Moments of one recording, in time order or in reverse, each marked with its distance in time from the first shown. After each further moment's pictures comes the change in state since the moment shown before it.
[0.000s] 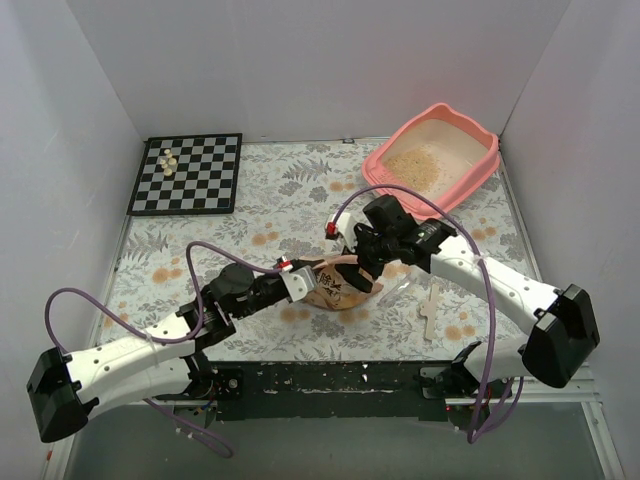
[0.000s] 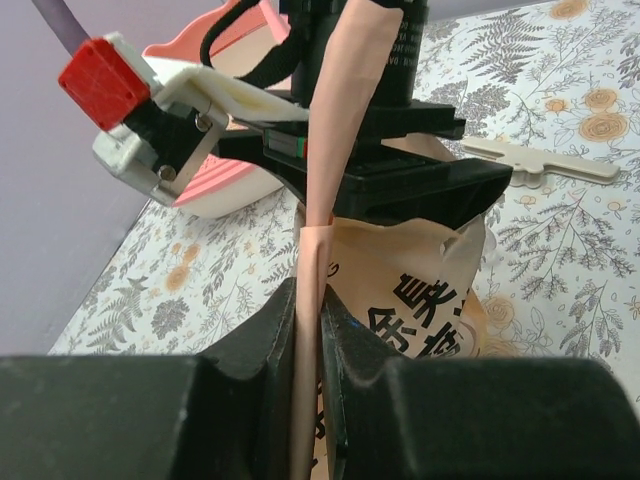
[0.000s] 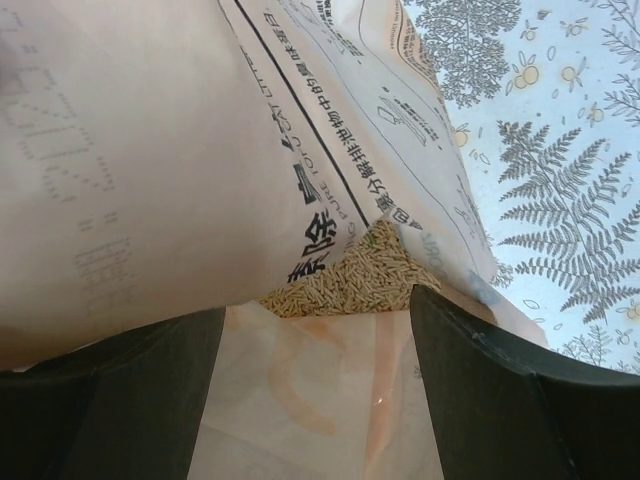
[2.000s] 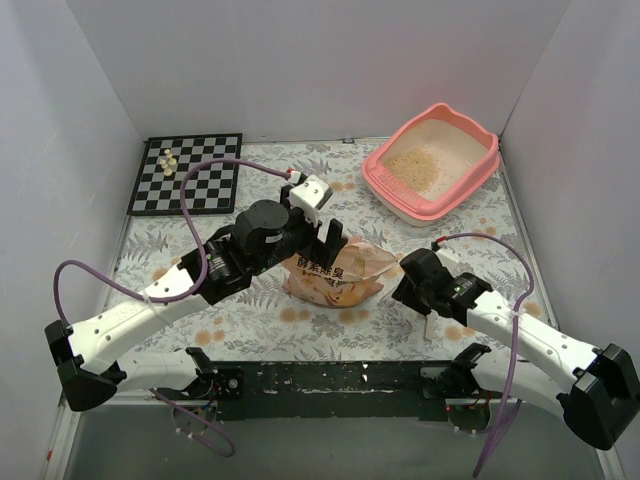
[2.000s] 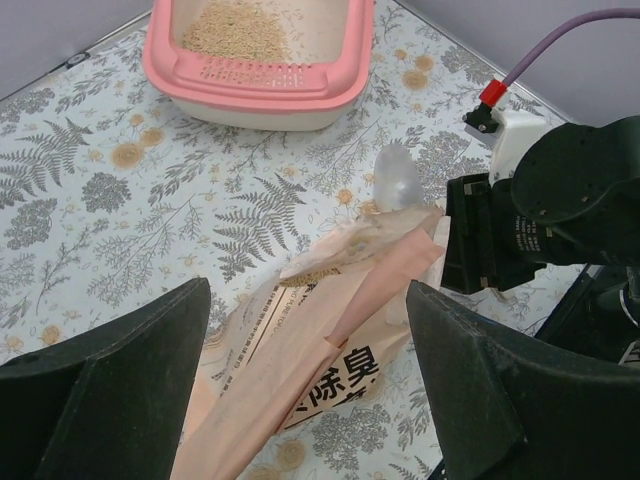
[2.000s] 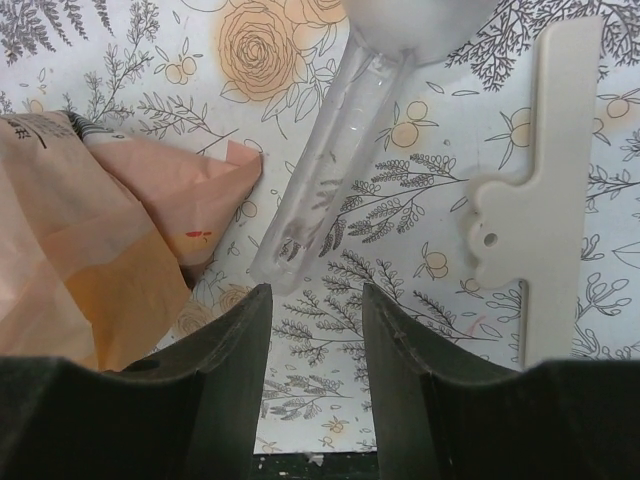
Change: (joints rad) left arm 0.000 0.309 0.688 -0.625 -0.255 -0.562; right arm -0.035 -0.425 -0.505 -0.019 0.670 1.480
